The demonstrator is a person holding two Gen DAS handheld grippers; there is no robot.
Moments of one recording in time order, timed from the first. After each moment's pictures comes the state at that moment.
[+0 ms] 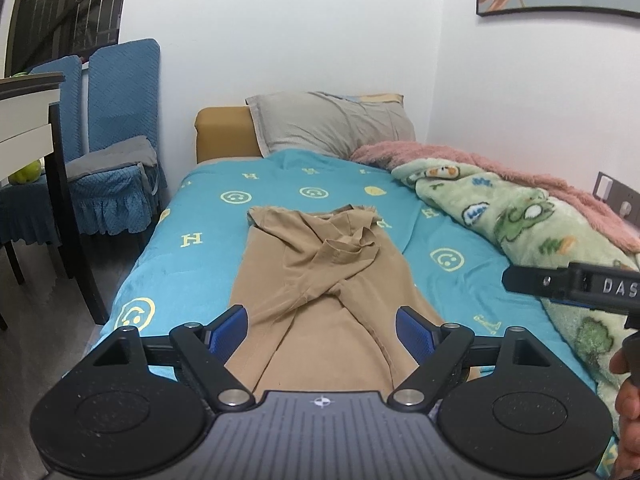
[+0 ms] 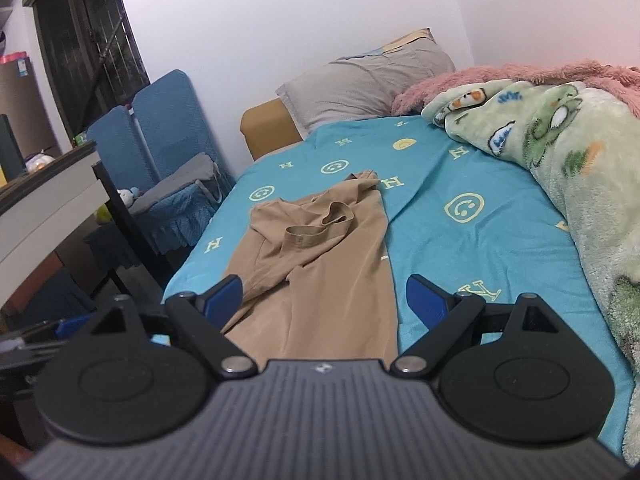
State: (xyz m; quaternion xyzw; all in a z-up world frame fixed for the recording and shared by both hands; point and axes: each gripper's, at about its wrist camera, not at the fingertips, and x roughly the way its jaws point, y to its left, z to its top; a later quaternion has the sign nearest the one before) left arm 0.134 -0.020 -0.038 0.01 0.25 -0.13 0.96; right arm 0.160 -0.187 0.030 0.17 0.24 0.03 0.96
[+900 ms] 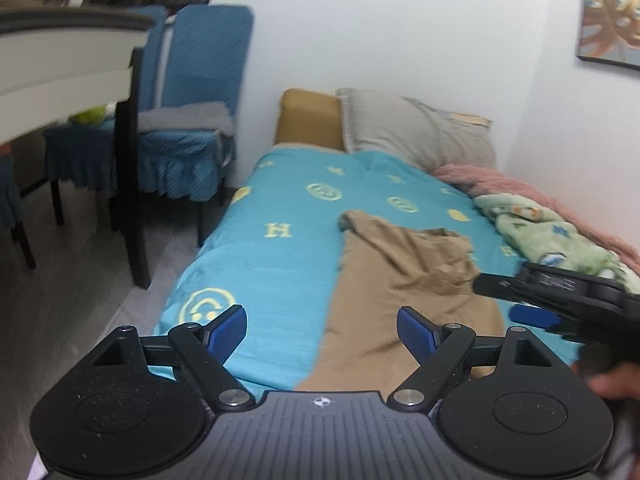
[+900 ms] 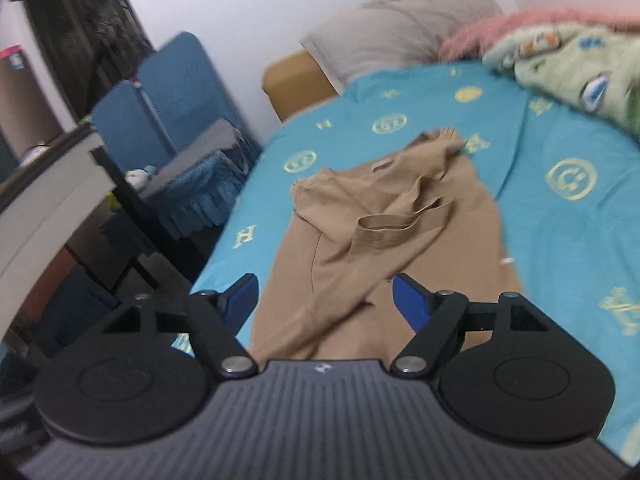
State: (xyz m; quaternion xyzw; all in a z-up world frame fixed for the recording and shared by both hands) left arm 0.210 0.083 -0.048 -0.09 0.29 -0.04 0.95; right arm 0.320 -0.110 -0.004 0.20 0.30 0.07 0.93
